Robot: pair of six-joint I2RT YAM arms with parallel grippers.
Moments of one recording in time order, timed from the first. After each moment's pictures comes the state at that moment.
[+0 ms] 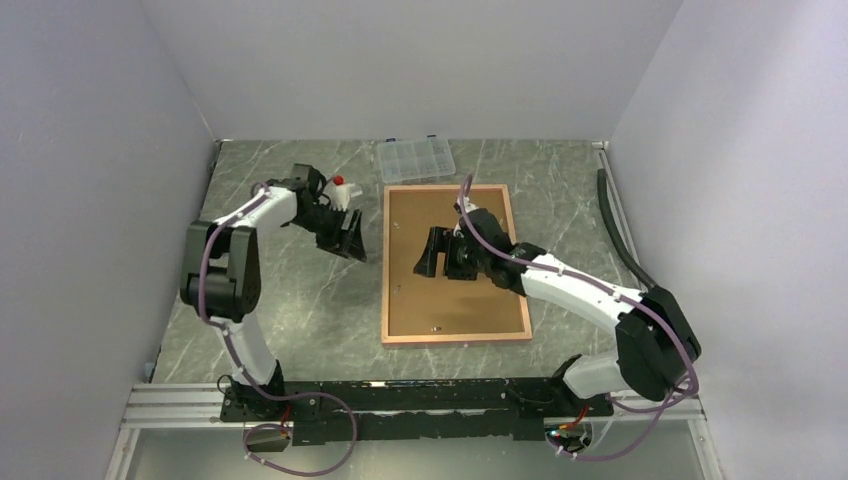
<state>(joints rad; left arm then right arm) -0.15 1.79 1.29 -0.78 0.69 0.23 0.68 1.37 0.89 -0.25 -0.14 0.69</state>
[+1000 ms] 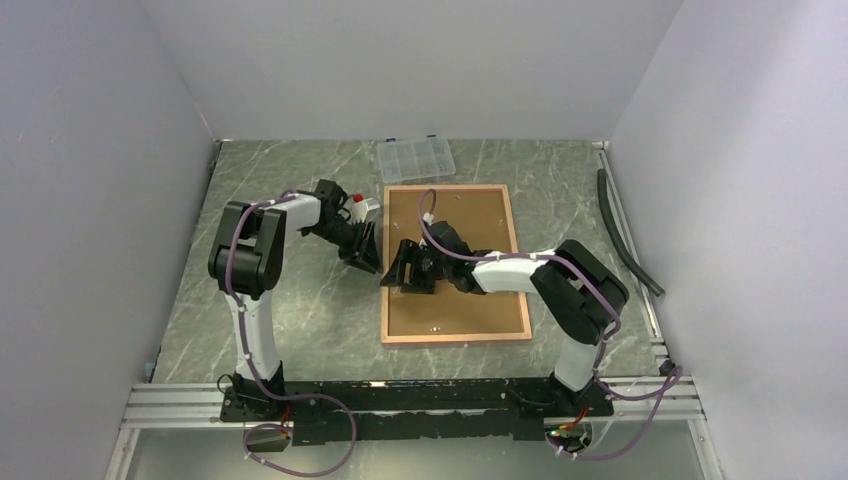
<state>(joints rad) -0.23 2.05 1.29 -0.65 0.86 0.08 0.78 1.78 0.88 0.21 -0.31 0.95</state>
